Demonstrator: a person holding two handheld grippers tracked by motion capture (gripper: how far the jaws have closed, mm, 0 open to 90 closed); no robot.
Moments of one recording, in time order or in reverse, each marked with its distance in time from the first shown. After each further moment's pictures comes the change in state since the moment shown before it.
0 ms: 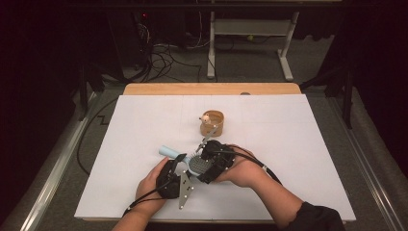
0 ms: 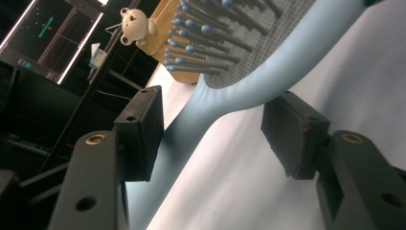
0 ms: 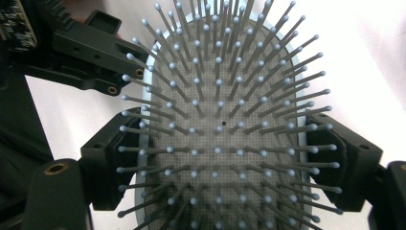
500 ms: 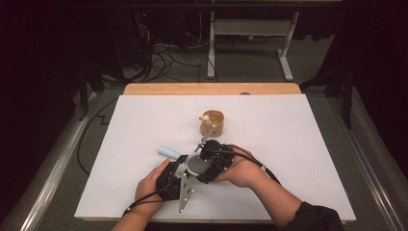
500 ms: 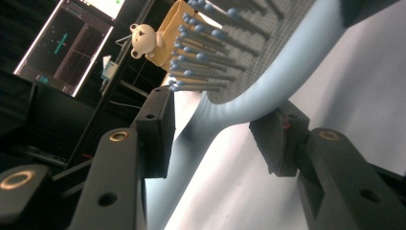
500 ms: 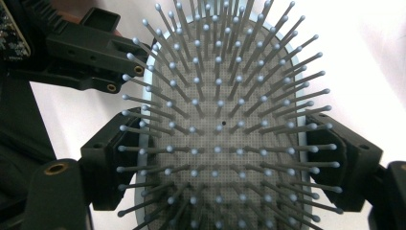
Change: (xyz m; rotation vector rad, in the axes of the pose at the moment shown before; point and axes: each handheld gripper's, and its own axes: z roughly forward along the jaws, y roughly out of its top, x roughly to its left) left arm -0.003 0.001 -0.004 -0.019 0.037 0.056; right arm 0.002 0.003 -0.001 0.002 0.001 0.009
